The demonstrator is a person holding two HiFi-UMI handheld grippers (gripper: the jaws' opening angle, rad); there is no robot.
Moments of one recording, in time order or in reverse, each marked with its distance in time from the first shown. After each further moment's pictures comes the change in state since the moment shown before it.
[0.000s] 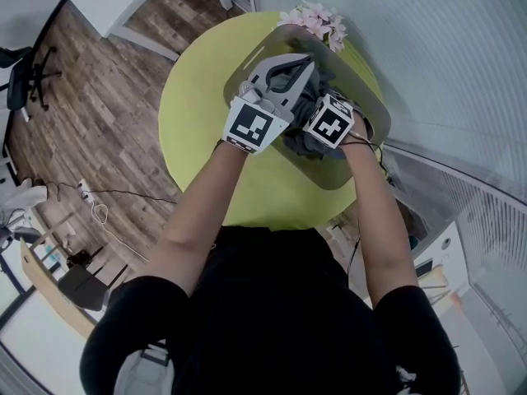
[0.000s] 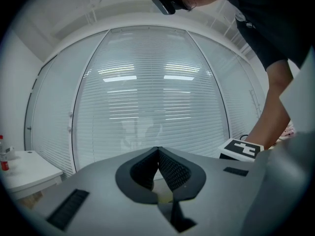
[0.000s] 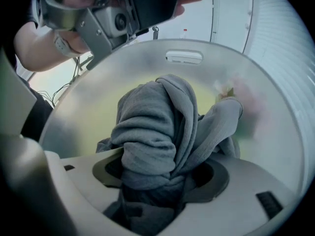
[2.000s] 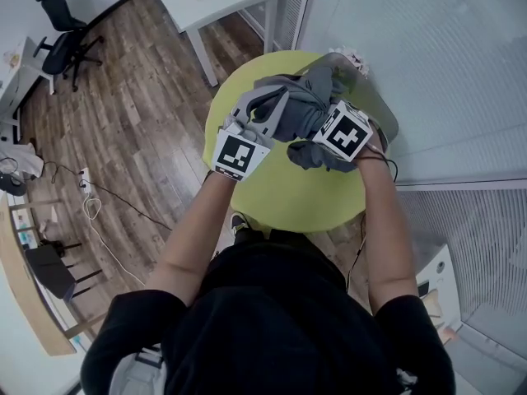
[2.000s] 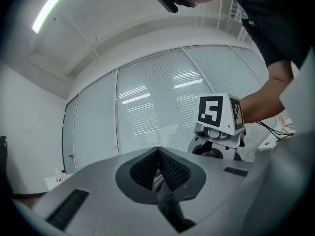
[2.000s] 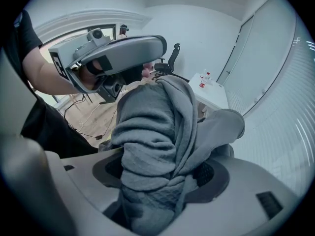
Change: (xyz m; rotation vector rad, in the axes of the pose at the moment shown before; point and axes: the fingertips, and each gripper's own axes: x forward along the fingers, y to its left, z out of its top) left arm -0.286 -0.036 0.121 0.130 -0.086 0.298; right arm -0.173 0.193 0.138 -0.239 -0.085 -0.174
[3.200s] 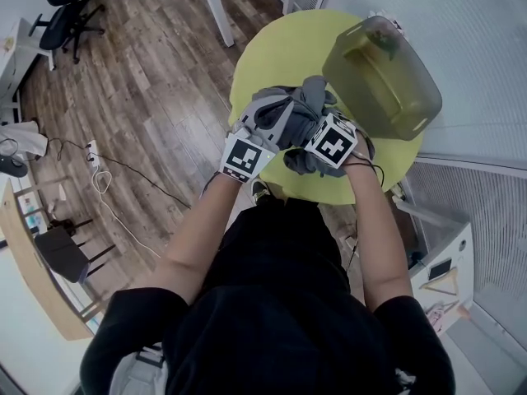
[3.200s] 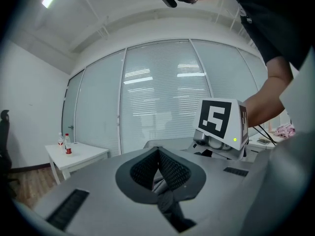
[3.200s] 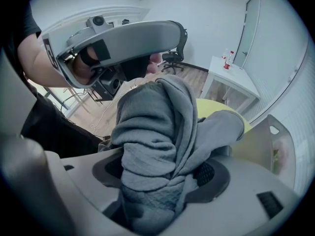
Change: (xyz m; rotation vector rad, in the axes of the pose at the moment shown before) left arm -0.109 -0.007 -0.139 -0.139 0.176 -0.071; right arm 0.150 0.140 0.009 0.067 0.057 0.173
